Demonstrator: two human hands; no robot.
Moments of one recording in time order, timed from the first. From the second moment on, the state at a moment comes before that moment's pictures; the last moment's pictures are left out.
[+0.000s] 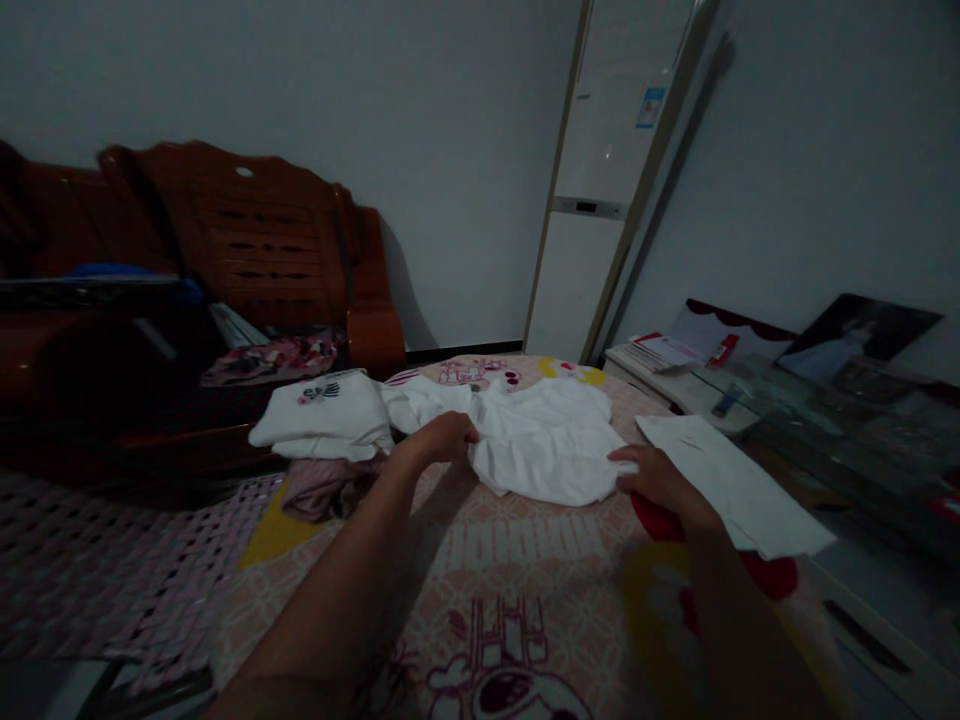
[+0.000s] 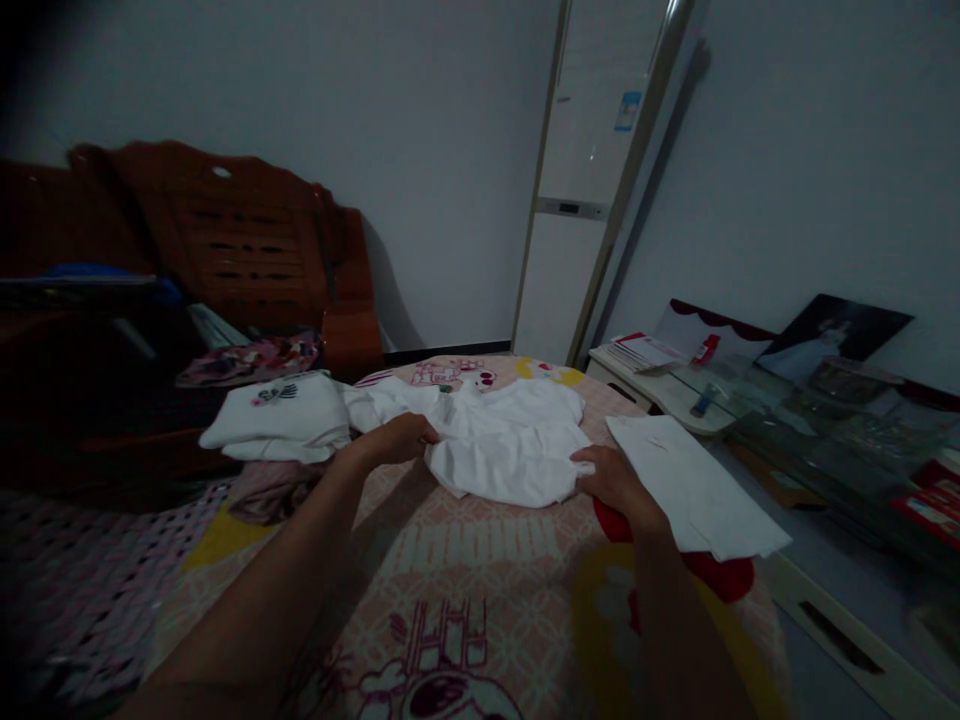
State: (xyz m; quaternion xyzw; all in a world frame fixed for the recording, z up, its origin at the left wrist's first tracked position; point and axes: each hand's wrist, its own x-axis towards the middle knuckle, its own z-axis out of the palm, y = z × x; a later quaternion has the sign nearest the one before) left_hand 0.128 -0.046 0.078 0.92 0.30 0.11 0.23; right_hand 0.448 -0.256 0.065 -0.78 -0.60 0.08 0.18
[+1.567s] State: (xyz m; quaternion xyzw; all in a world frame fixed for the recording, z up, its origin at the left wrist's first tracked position) left_hand 0.098 -0.095 0.158 0.83 0.15 0.06 0.53; right_hand 0.445 -0.290 0.098 -0.70 -0.45 0.30 0.47
